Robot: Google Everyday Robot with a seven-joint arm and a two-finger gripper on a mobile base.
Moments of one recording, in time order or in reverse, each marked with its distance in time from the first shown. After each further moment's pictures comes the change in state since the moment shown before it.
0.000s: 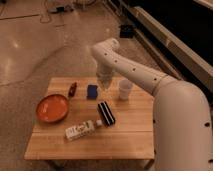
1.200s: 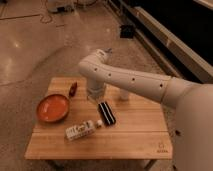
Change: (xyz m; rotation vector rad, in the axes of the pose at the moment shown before) arm -0.060 -0.082 -0.007 -0.025 -0.045 -0.203
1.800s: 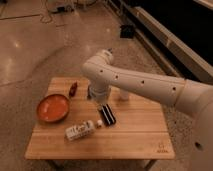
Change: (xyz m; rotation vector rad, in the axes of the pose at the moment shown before) arm -0.055 0.007 -0.015 0.018 0.009 0.091
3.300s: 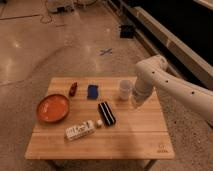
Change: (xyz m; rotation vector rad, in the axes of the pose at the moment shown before) arm -0.087 0.140 0.021 0.032 0.033 0.202
